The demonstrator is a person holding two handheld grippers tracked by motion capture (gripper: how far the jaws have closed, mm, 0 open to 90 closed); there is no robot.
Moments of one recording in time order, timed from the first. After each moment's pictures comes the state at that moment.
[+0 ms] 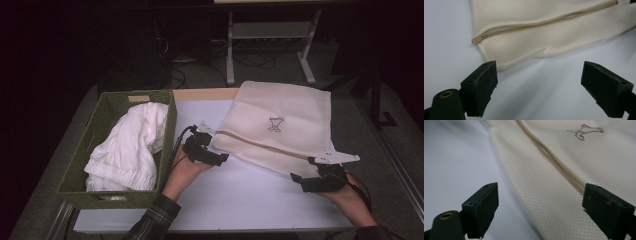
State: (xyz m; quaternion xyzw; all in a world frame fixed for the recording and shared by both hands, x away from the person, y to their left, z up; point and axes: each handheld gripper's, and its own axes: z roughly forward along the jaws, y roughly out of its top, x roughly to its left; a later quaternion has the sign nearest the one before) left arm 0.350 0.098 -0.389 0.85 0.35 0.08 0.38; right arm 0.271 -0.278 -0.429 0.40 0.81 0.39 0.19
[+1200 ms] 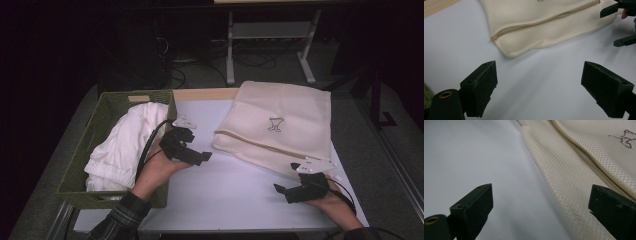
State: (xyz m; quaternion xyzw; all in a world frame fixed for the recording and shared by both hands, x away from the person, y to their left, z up) left arm 0.331 0.147 -0.332 0.87 0.32 0.09 0.37; right arm 0.263 -0.238 -0.446 0.35 0.83 0.41 0.17
